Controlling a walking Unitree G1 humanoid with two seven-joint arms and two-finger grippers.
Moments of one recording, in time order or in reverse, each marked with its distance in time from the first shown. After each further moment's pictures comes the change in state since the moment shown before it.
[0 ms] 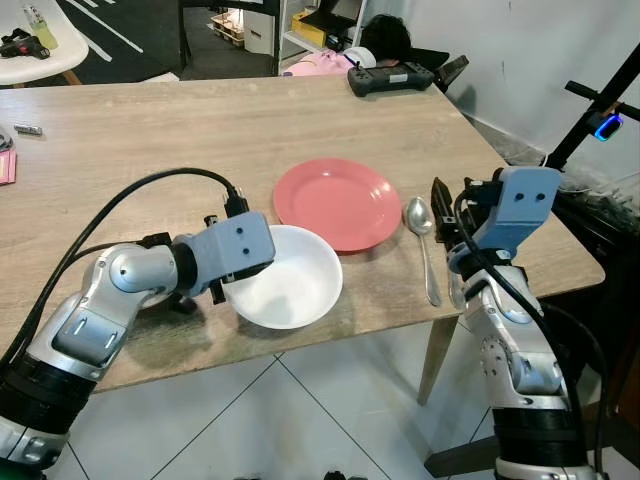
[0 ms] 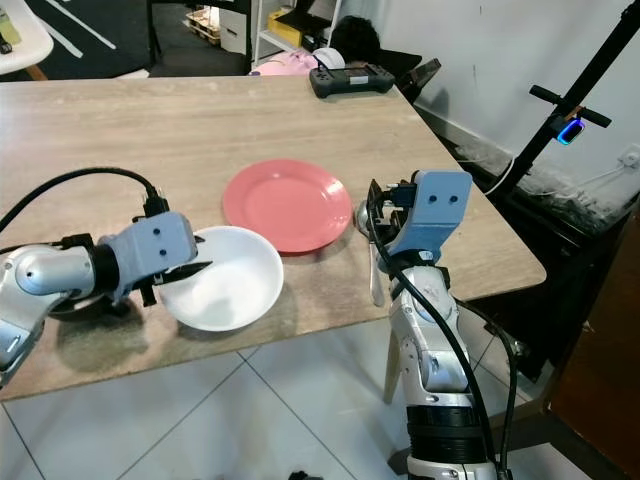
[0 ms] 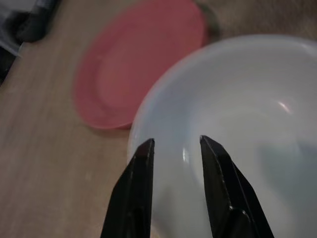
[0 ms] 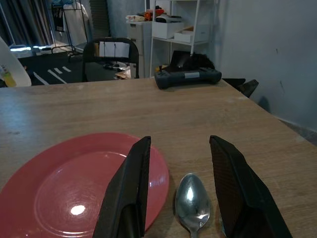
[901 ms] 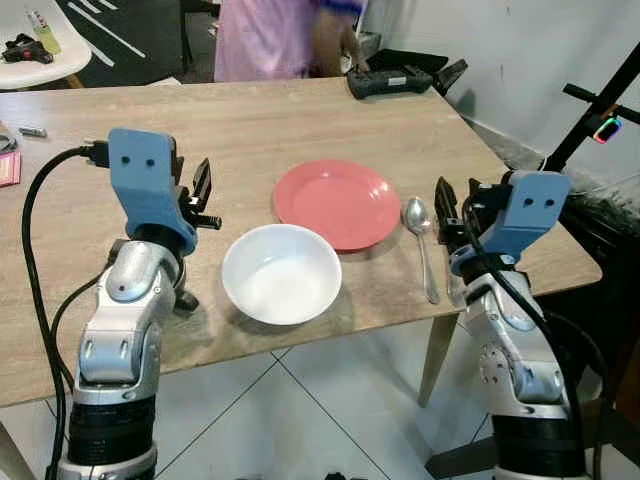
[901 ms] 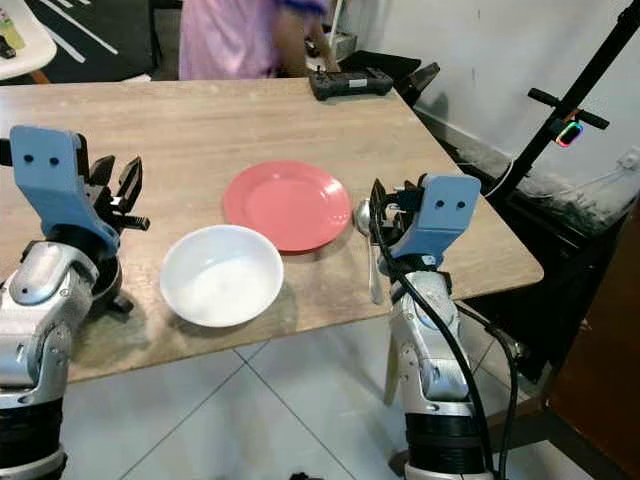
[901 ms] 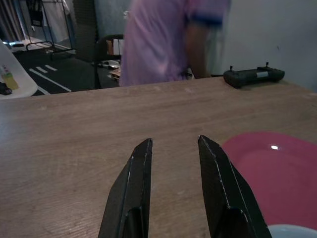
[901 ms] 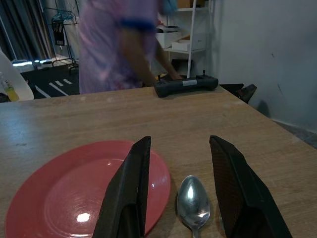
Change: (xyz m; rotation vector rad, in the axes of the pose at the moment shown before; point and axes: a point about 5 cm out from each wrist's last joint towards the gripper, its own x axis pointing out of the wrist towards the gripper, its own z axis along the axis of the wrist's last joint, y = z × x) left arm -0.019 0.015 0.004 -0.649 -0.147 0.865; right arm -0.006 0.000 0.003 0.038 -0.027 -0.015
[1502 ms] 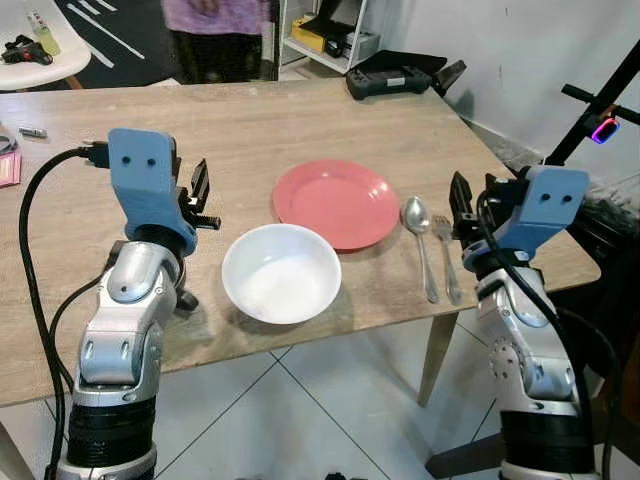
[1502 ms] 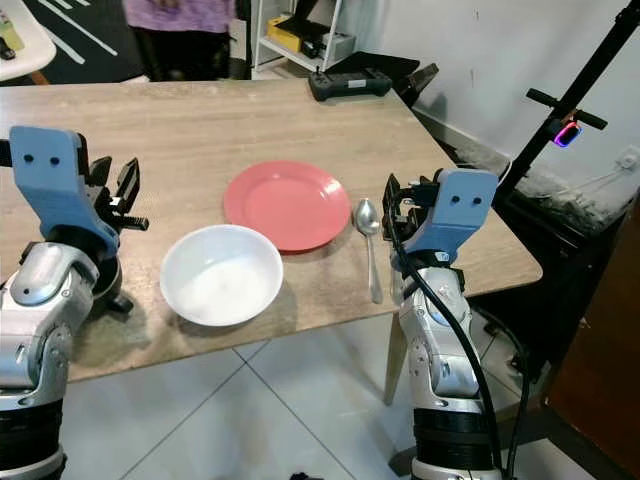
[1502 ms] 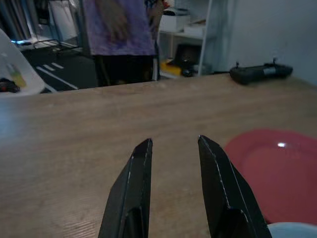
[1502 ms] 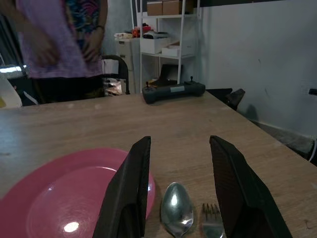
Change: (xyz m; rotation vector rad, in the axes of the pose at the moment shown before) left arm -0.008 0.006 -0.007 0.076 0.049 0.020; right arm 0.001 -0.007 0.004 0.010 -0.020 -0.033
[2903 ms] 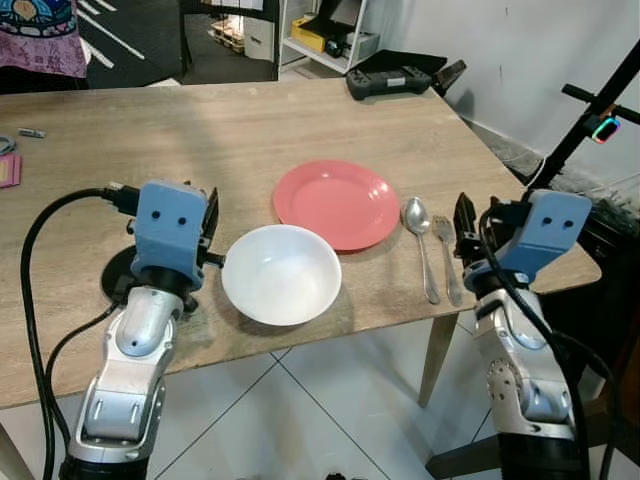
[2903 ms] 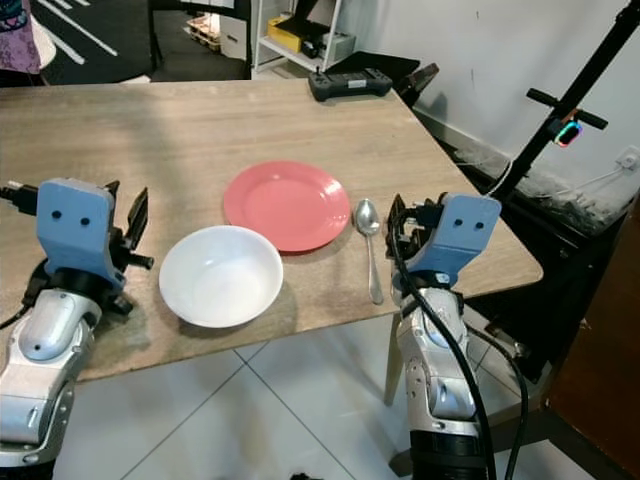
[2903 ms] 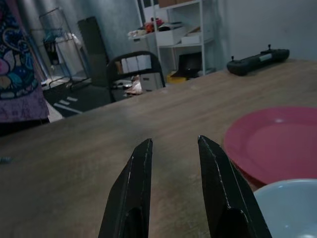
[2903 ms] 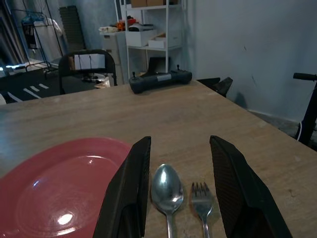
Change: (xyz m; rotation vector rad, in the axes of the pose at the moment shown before) left arm -0.026 -0.016 -0.013 0.145 -0.109 -0.021; right arm -0.014 -0.007 -0.010 -0.007 0.026 -0.069
